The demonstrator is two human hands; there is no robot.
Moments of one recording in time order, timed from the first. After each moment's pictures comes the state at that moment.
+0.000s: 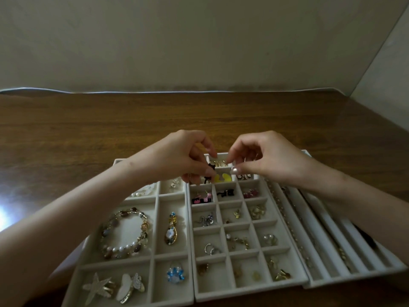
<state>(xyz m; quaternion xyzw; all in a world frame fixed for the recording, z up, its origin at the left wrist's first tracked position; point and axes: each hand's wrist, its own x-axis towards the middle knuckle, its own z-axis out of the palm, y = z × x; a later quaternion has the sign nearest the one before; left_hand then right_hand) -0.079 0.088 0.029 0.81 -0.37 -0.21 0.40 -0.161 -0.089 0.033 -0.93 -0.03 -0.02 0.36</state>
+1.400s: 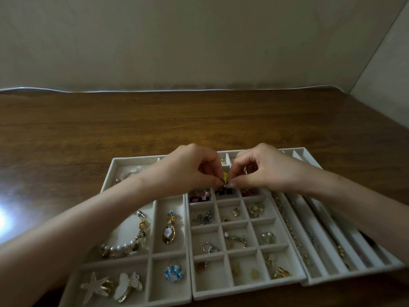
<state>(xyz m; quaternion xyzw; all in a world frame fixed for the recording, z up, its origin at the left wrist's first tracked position) -0.091 0.079 0.012 0.84 -0.41 -0.14 0.32 -0.160 -0.095 0.017 -0.93 -0.05 0.07 0.35</state>
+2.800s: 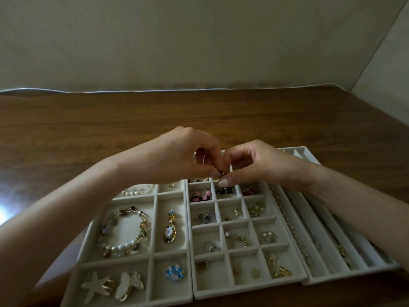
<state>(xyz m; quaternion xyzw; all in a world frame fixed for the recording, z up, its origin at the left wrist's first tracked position) -0.094 0.092 0.049 0.82 -0.51 -0.09 0.25 -0.155 -0.092 0.021 -0.87 -0.08 0.12 0.47</state>
